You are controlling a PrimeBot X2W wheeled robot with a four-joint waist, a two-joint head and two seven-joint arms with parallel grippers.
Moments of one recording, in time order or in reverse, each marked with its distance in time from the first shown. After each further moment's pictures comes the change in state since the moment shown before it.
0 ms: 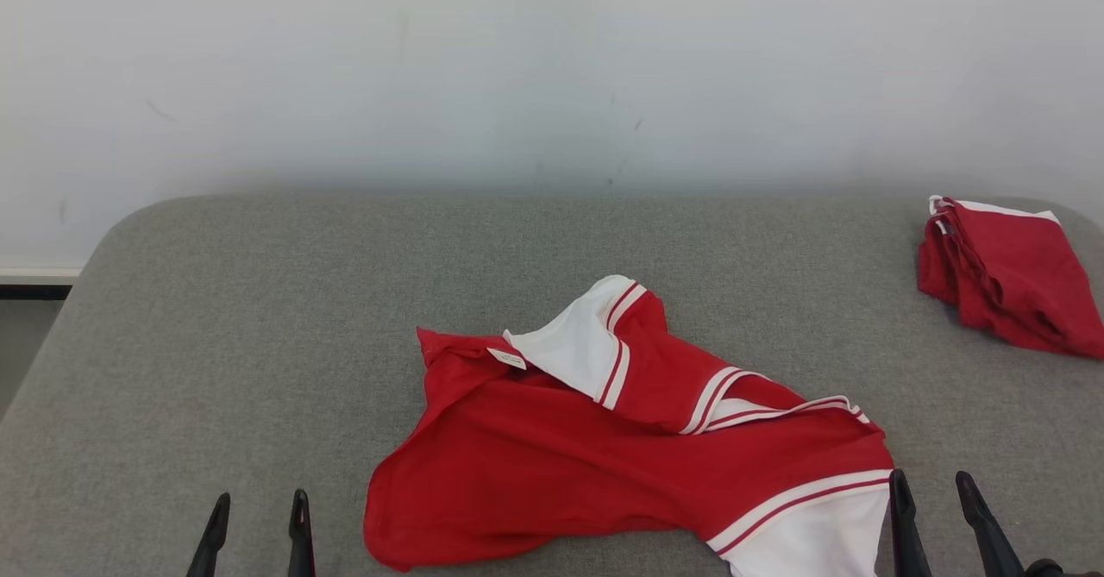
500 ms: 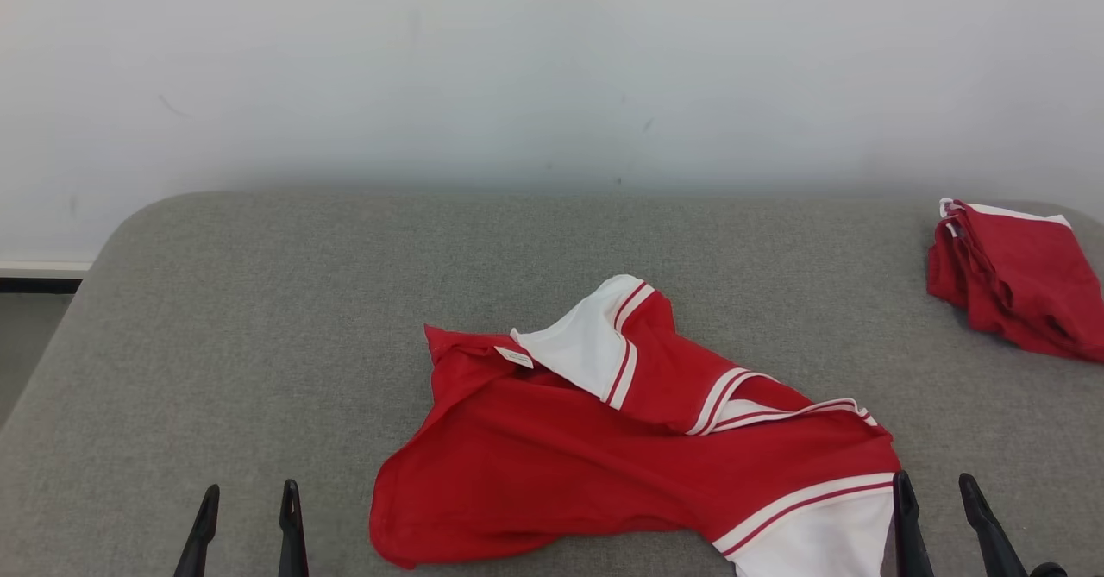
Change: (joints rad) left arm 0.001 0.012 -0.007 -0.033 -0.027 0.025 0.000; right arm 0.001 0.003 -0.005 0.015 0.017 0.000 -0.016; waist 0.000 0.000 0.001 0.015
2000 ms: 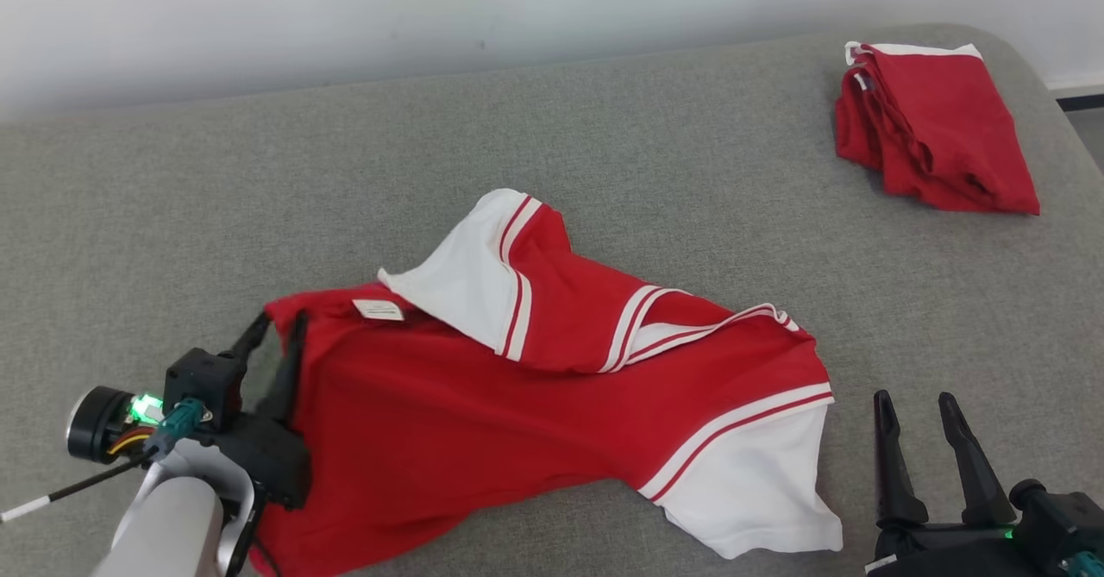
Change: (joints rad) left arm -0.652 0.235 -0.333 0.617 -0.129 -0.095 0.003; right arm -0.178 -0.006 0.032 0.072 0.020 0.000 0.000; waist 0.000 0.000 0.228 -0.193
